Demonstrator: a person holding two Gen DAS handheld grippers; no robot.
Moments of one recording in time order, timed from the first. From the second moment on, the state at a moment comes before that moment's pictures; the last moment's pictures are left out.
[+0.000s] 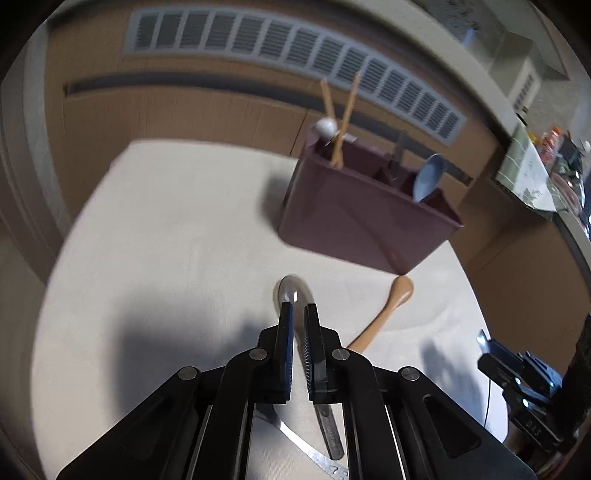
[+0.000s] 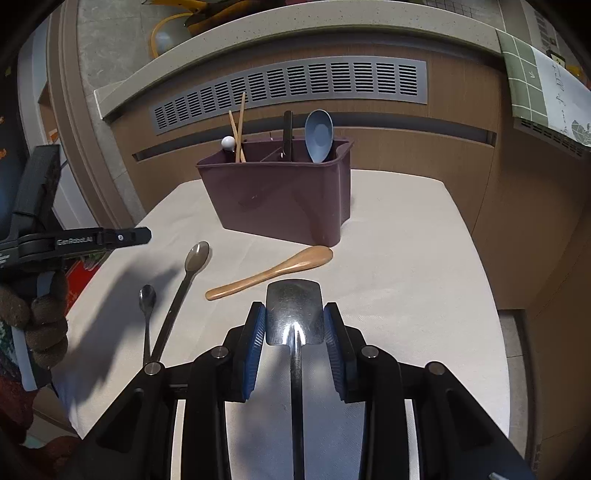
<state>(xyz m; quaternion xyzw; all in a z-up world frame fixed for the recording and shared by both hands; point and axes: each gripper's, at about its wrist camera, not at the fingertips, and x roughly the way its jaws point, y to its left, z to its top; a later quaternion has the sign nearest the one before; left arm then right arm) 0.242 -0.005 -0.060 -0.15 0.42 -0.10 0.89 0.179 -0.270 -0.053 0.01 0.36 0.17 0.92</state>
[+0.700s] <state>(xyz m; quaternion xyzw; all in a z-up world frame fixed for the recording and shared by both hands) 0.260 -0.068 -0.075 -0.04 0.42 -0.07 0.91 0.177 -0.295 -0.053 0.06 0.34 0.16 0.92</state>
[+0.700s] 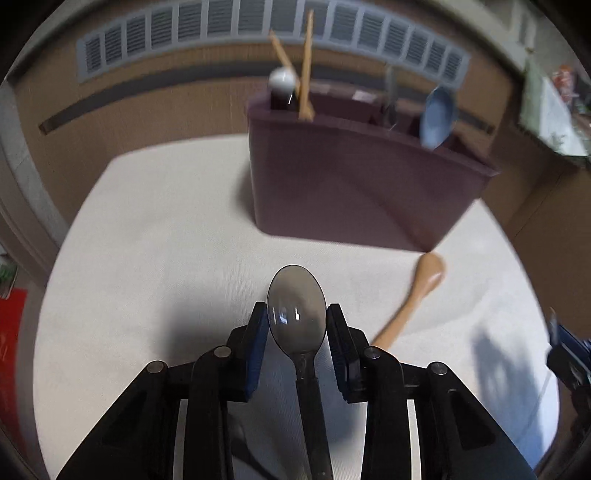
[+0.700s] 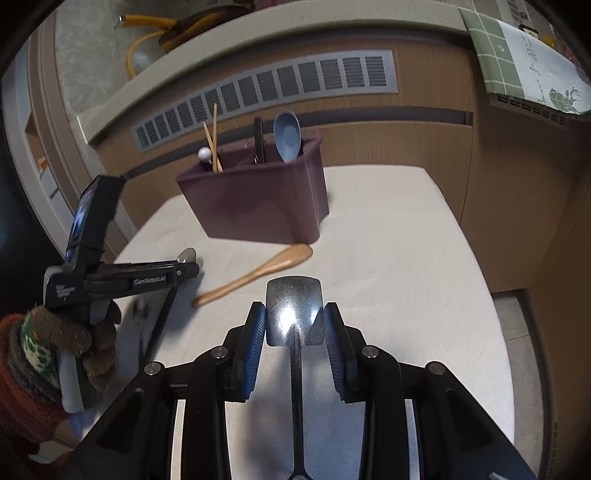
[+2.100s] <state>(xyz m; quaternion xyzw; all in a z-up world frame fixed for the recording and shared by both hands) 0.392 -0.018 0.044 -0.17 0.26 -0.21 0.93 0.345 -0.243 0.043 0.06 0.12 0.18 0.97</state>
